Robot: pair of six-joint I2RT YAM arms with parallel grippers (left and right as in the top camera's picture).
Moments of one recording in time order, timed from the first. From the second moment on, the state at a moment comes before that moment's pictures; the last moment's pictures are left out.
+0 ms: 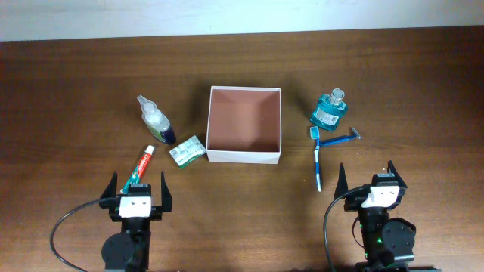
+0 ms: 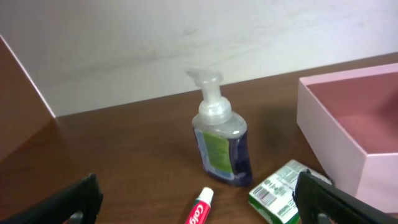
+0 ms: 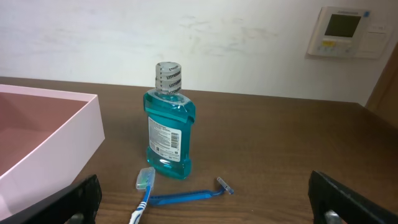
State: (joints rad) left arm -0.06 0.01 0.01 -0.06 -0.10 0.20; right arm 0.05 0.01 0.01 -0.06 0.09 -0.08
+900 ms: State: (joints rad) left arm -0.06 0.93 0.99 -0.23 0.21 0.24; right arm 0.05 0.01 0.01 -0.07 0.08 -0.08
